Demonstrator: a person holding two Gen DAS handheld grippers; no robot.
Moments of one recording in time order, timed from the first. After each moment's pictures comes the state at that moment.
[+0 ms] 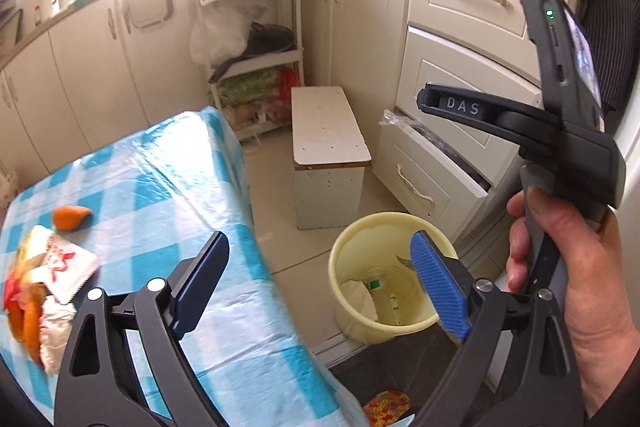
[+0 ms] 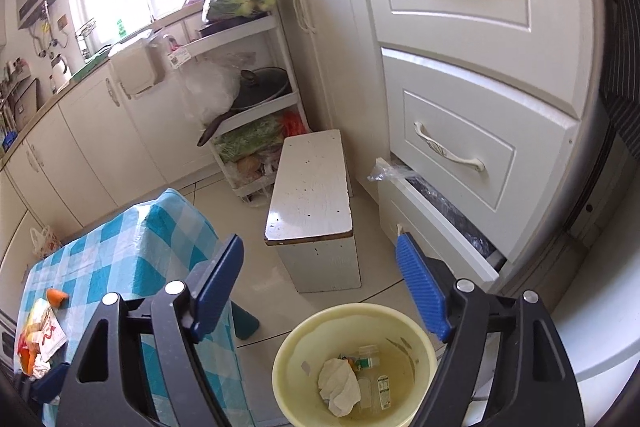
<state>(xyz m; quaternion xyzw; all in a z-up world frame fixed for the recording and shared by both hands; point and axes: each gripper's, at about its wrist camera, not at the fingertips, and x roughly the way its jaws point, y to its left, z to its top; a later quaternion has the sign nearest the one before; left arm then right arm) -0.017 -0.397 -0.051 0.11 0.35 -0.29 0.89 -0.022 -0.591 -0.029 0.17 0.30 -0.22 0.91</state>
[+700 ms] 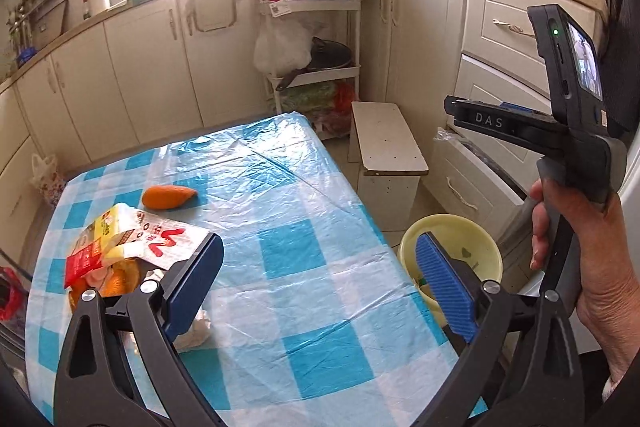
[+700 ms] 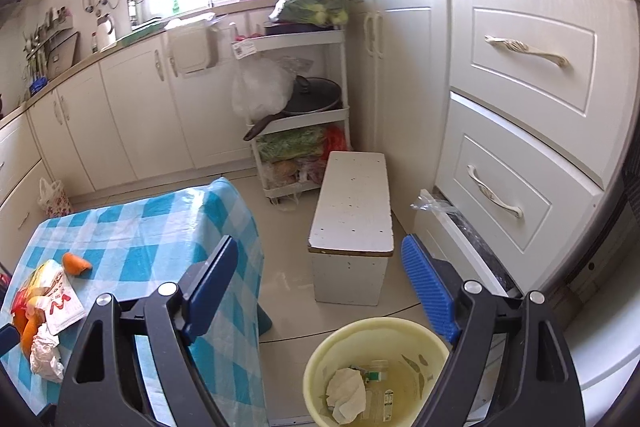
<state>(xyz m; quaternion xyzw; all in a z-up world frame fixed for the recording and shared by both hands) -0.017 -0.287 -0.024 0.09 0.33 -0.22 0.91 0.001 -0.513 -0.005 0.08 0.29 -0.17 0.94</state>
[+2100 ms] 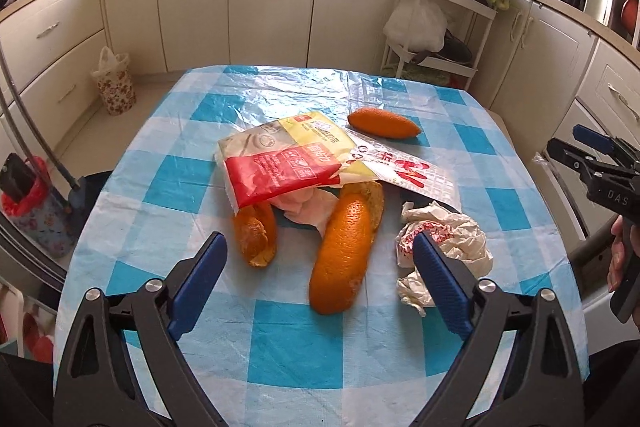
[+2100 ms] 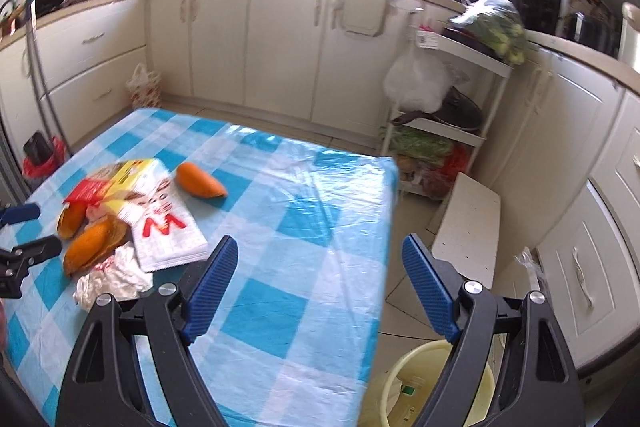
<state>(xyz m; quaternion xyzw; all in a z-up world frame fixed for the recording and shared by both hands) 0.039 -0.074 -0.074 -0.02 0.41 -0.10 0.91 0.040 -0.349 -0.017 -0.09 0.35 0.03 0.93</state>
